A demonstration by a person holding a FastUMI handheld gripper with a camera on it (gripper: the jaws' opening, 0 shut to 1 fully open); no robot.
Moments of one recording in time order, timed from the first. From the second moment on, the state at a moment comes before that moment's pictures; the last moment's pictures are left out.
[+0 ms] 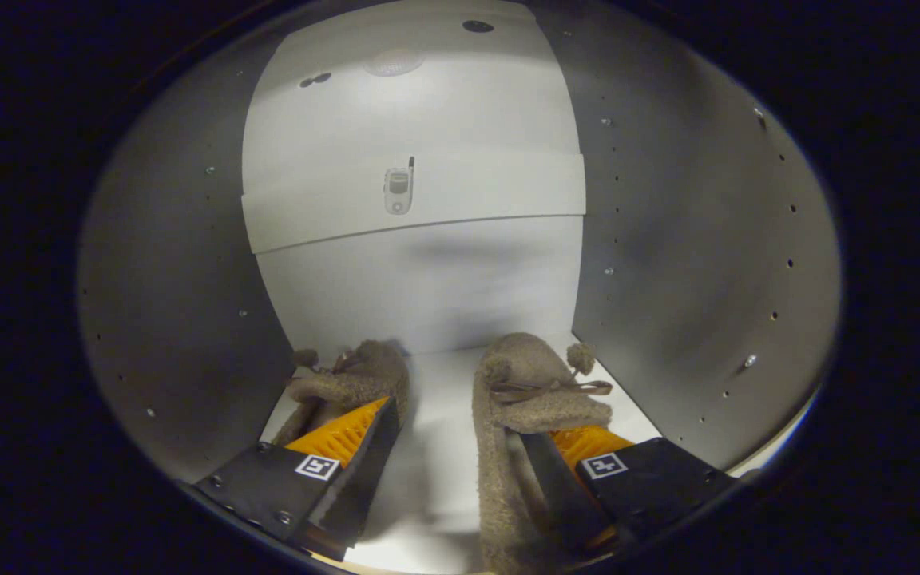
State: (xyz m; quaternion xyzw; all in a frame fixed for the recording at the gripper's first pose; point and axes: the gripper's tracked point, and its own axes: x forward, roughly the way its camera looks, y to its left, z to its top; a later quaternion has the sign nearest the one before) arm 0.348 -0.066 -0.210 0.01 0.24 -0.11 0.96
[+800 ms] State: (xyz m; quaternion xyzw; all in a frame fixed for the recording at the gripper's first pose) arm 0.329 -0.061 -0.199 0.00 0.24 -0.11 0.96
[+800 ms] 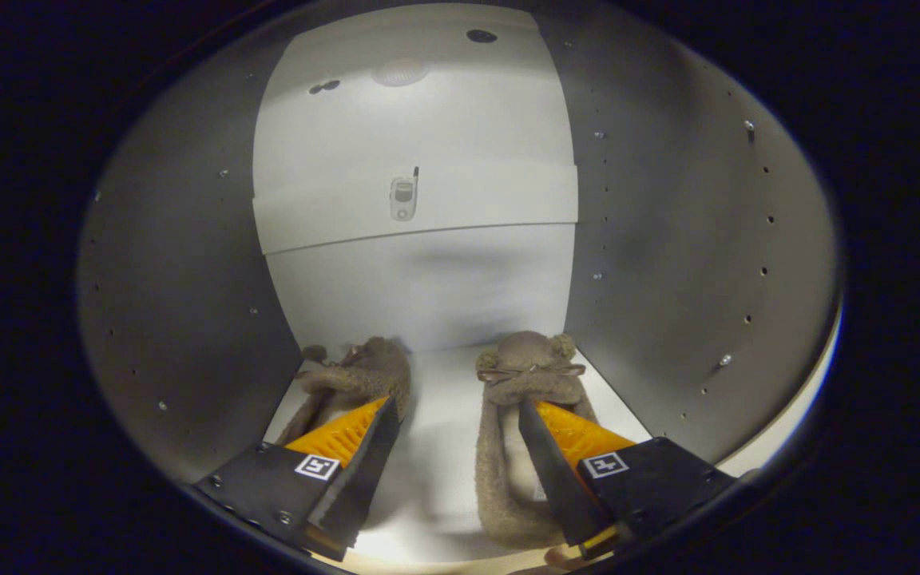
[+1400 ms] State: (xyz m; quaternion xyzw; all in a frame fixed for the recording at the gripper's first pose) arm 0.260 -0.043 -0.137 -0.01 0.18 -0.11 0.98
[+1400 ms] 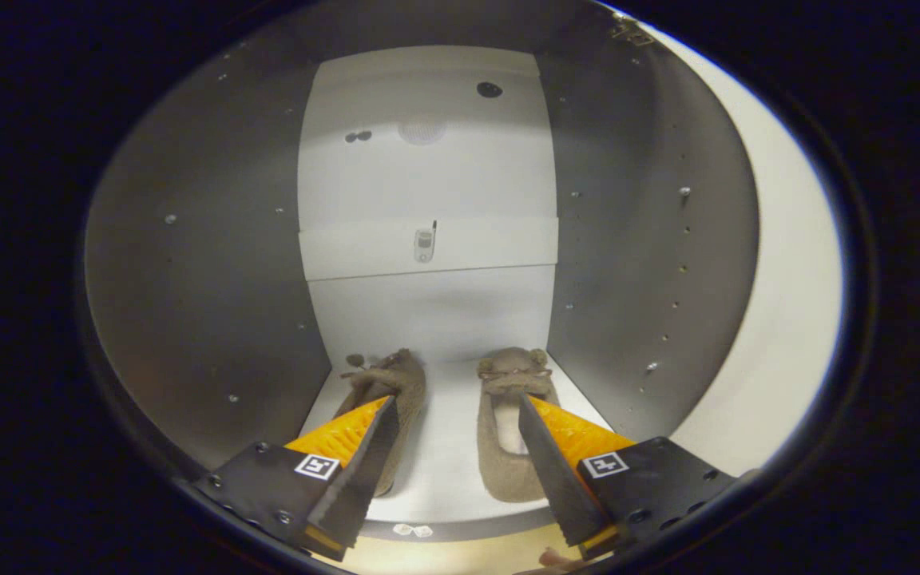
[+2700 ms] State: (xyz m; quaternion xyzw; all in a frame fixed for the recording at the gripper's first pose) arm -0.129 -0.086 -0.025 0.00 0.11 -0.17 0.98
